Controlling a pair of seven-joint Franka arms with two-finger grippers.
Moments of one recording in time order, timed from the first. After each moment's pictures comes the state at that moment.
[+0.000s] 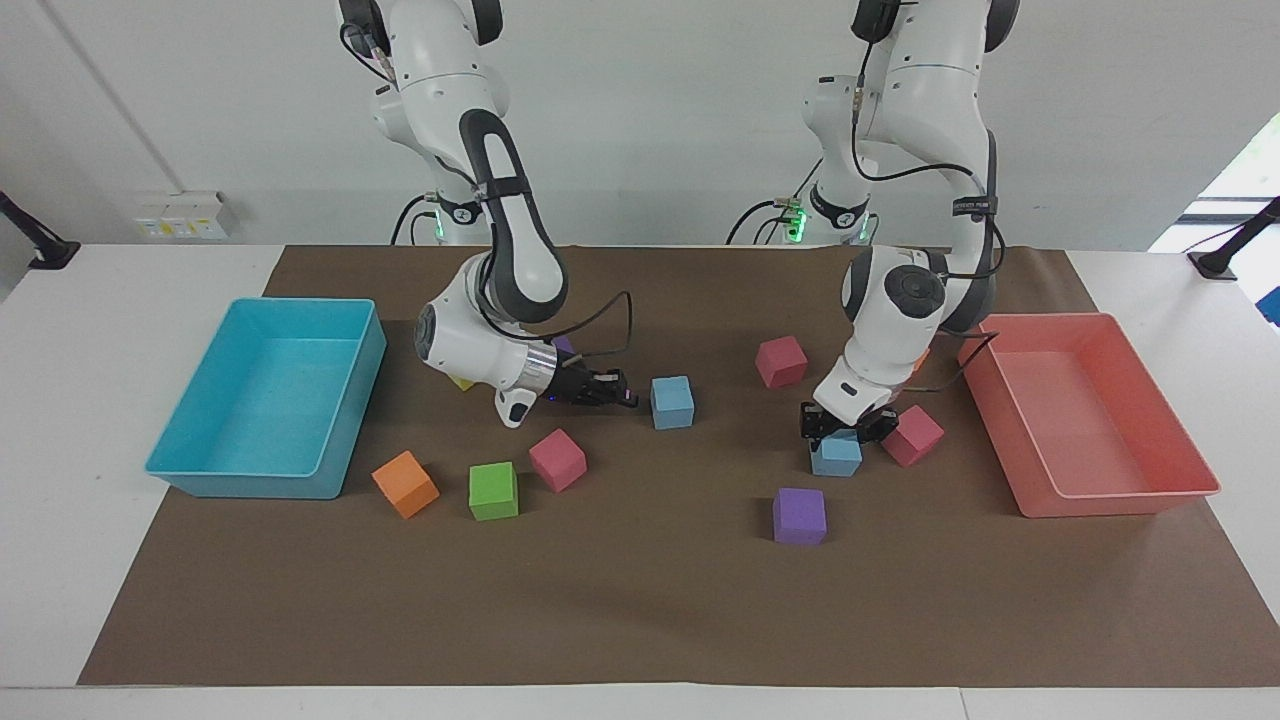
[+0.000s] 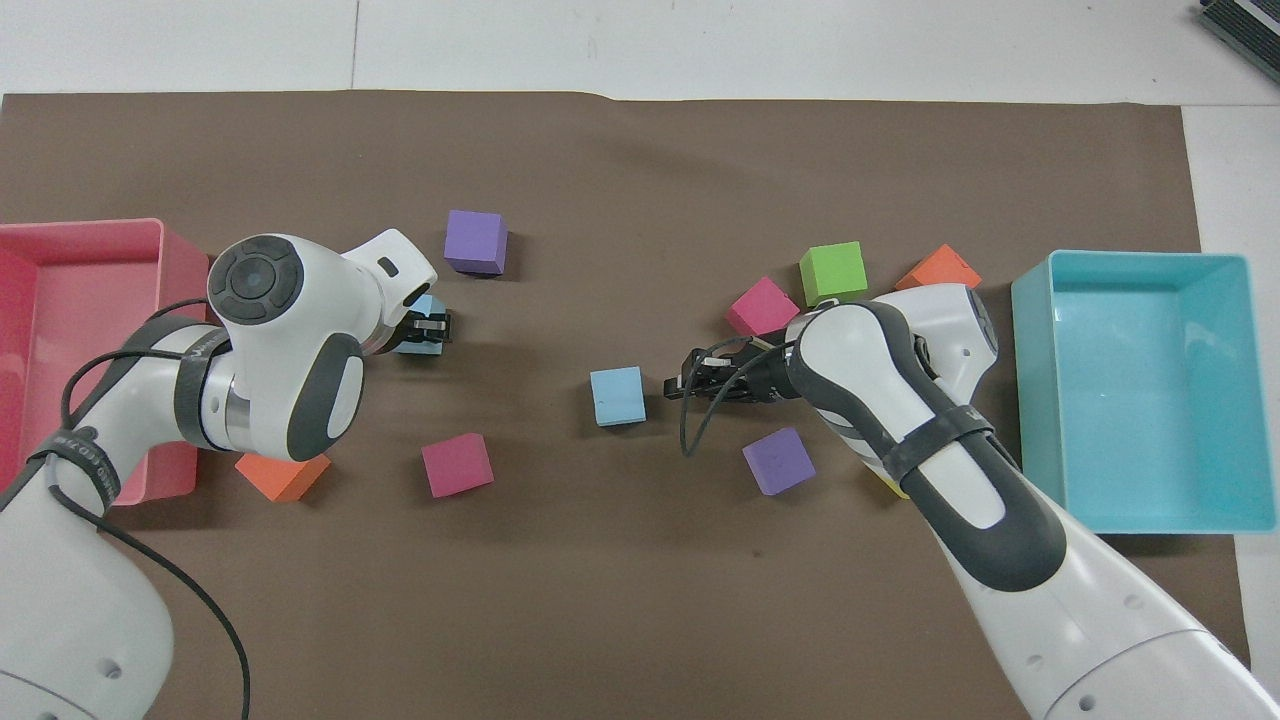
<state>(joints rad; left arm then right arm) -0.28 0.31 -0.01 -1.98 -0.02 2.40 -0.16 0.38 0.39 -0.06 -1.97 1.15 2.16 -0.30</state>
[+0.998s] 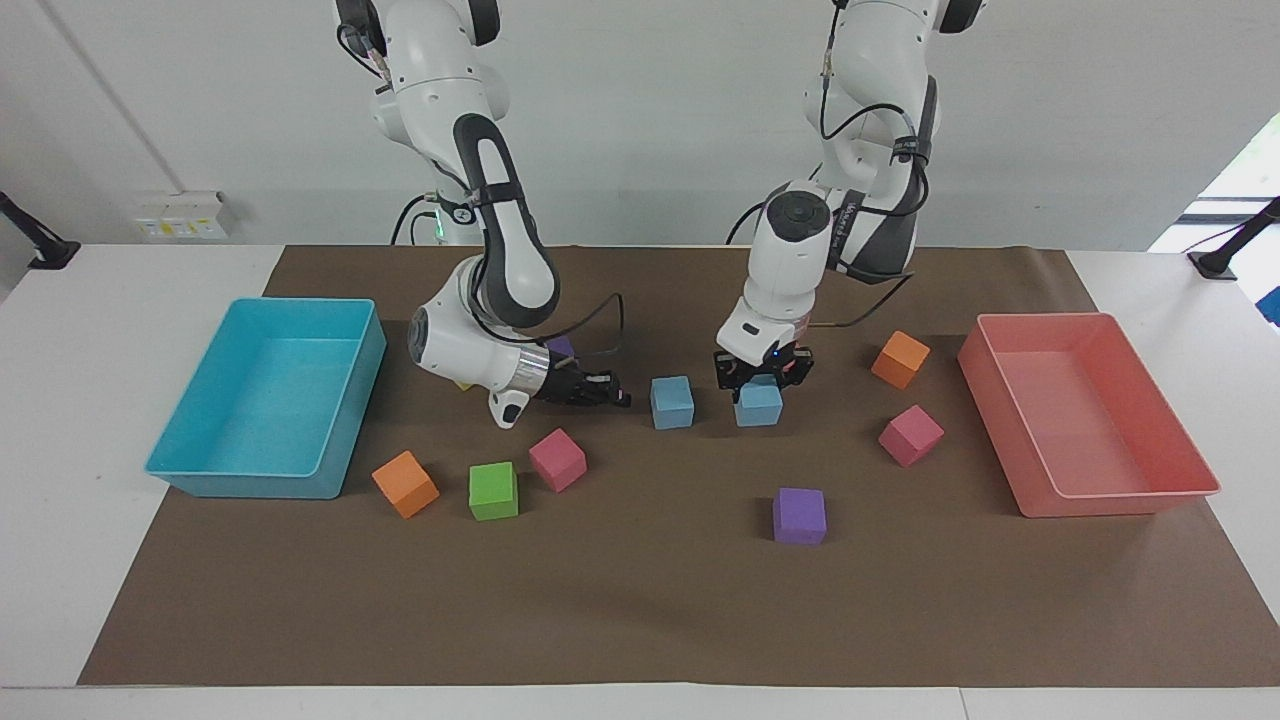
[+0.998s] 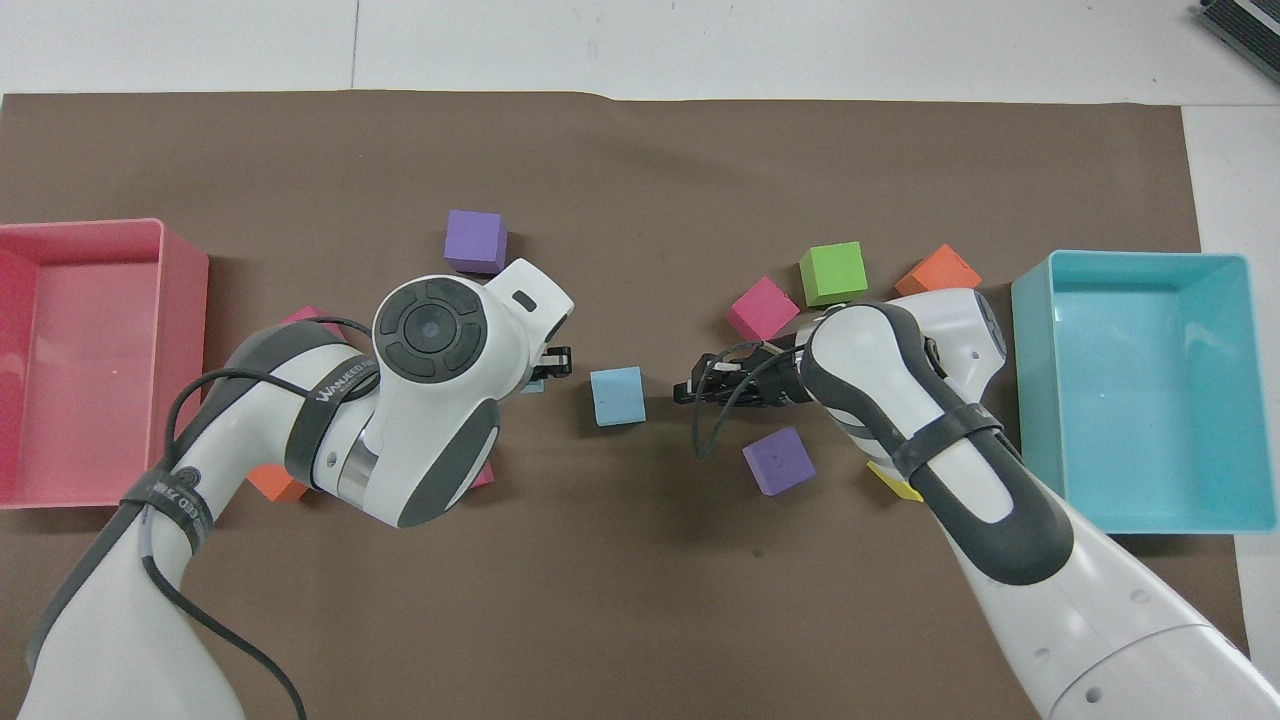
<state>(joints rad) -0.54 0.22 -0.02 -1.91 0.05 2.20 -0.58 0.36 0.39 -0.06 -1.99 1.15 2.15 -0.32</state>
